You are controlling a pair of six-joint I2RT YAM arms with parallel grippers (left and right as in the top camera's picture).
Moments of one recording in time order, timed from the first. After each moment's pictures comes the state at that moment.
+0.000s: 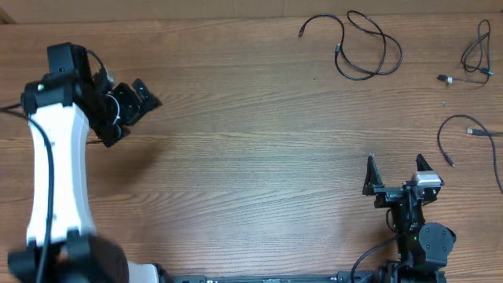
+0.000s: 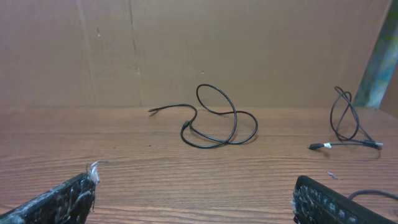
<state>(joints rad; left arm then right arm) 0.22 1.59 1.54 -1.19 0.37 -0.40 -0.15 0.01 0.02 -0.02 -0.17 0.01</state>
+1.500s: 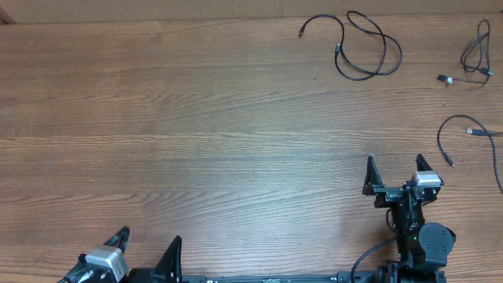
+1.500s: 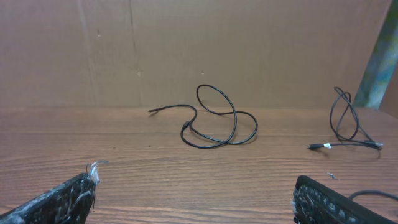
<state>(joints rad) 0.00 0.07 0.97 -1.15 0.27 -0.28 -0.15 0.01 0.02 -0.02 -0.17 0.01</state>
